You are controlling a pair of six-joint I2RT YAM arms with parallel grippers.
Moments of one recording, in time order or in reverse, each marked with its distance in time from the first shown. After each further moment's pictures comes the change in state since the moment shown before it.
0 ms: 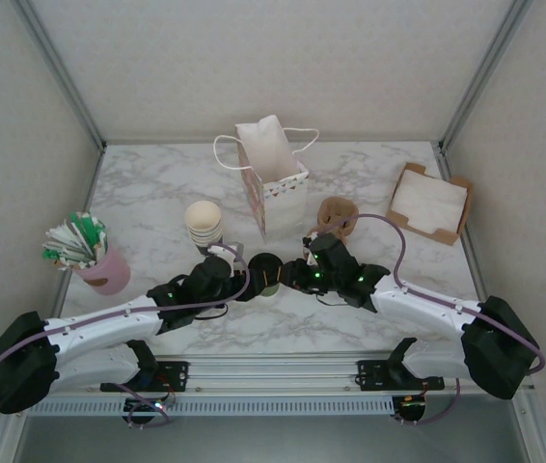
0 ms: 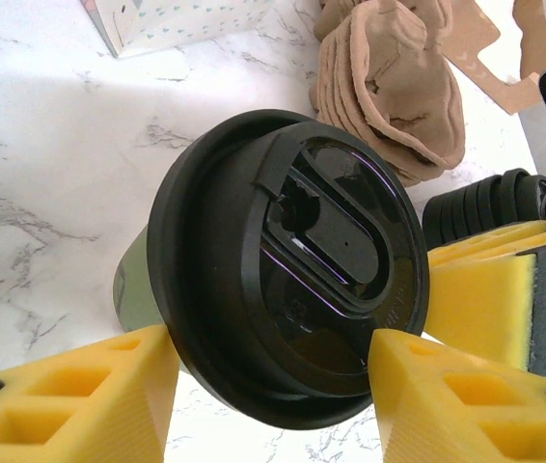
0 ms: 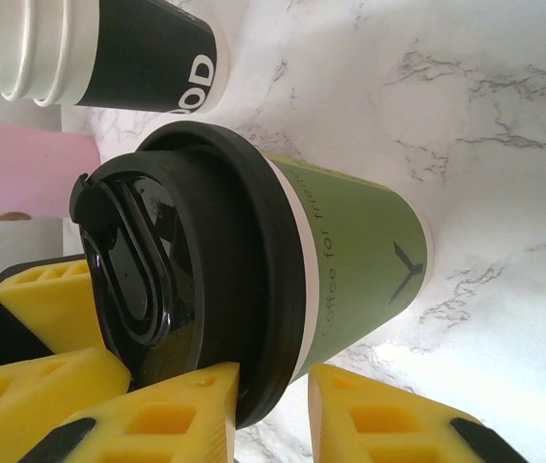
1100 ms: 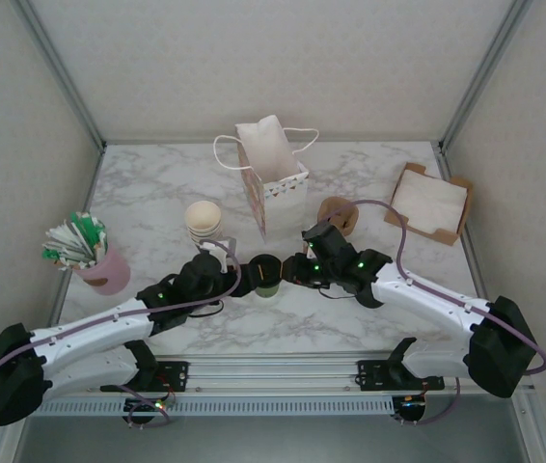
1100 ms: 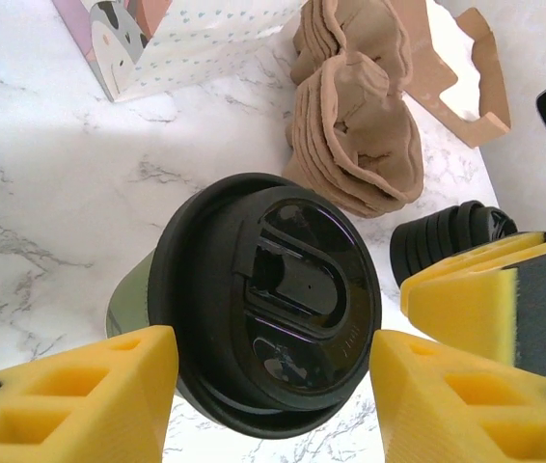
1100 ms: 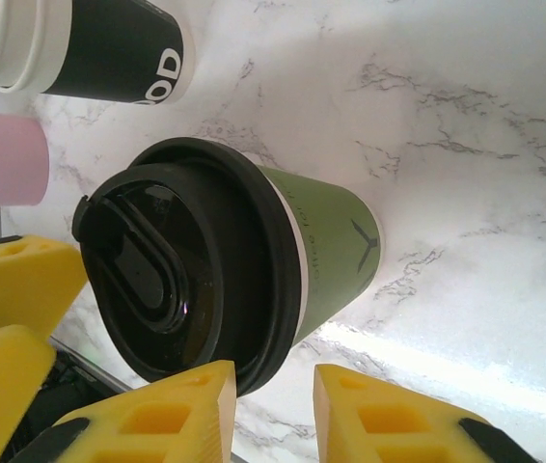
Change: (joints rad) left arm 0.043 -0.090 -0.006 -0.010 0.016 -0.006; right arm 0.001 0.002 0.187 -0.305 0.050 -0.091
